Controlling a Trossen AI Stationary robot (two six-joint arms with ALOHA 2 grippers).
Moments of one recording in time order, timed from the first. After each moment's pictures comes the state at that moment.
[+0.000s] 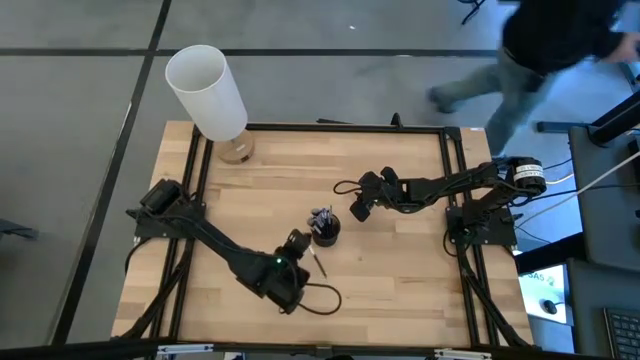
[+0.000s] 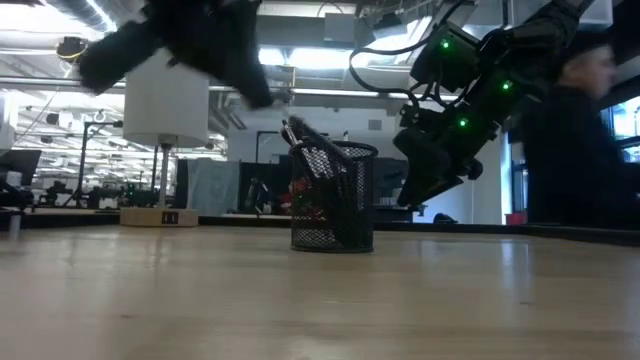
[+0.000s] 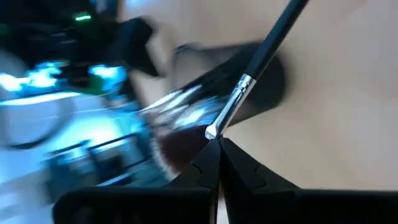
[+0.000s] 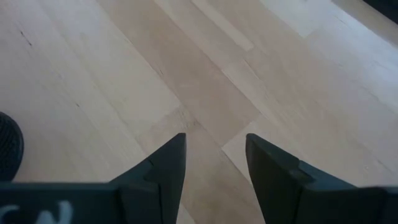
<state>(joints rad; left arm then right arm) -0.56 1.88 1.41 -0.88 -0.92 0.27 -0.08 1.49 0.68 -0.05 0.45 0.44</state>
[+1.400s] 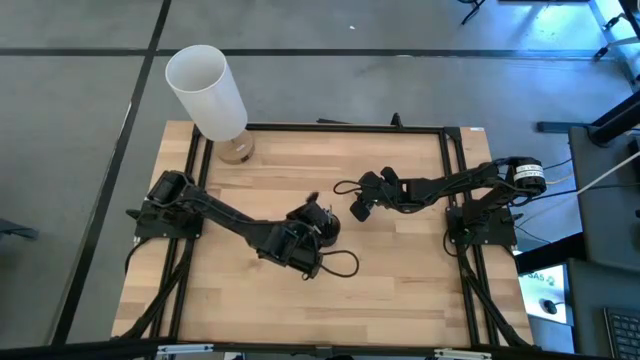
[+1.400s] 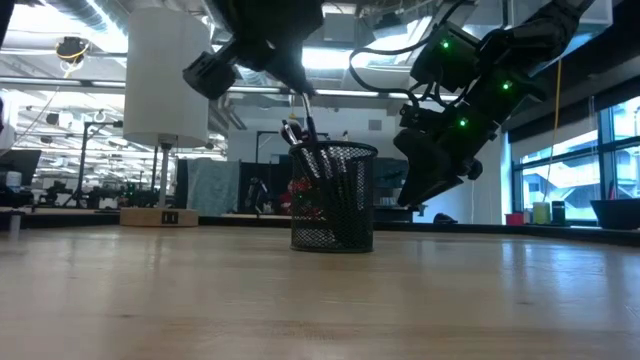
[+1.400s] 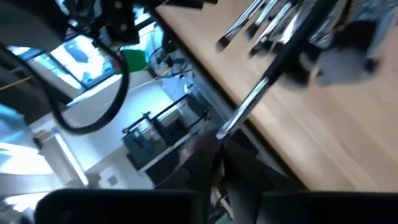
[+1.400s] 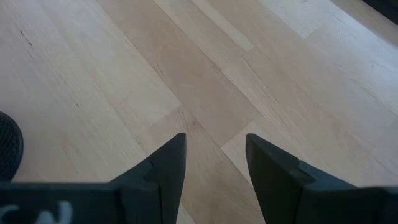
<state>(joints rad) -0.36 1.88 1.48 -0.94 -1.13 0.73 -0.08 1.49 0.68 -0.05 0.45 0.44</state>
